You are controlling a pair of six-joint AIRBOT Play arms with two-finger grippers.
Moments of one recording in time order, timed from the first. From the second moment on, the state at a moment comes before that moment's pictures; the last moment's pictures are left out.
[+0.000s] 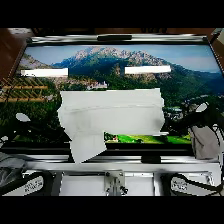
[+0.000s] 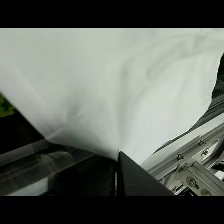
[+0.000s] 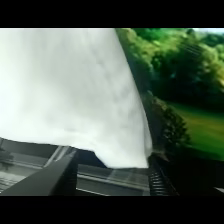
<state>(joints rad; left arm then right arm) 0.18 -1.24 0.59 0.85 -1.32 -1.12 -0.31 -1.41 0.84 -1.19 1.27 1.31</state>
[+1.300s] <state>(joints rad) 0.19 -1.56 1.32 0.88 -1.27 -1.10 -0.08 -1.63 1.41 -1.34 0.98 1.34</state>
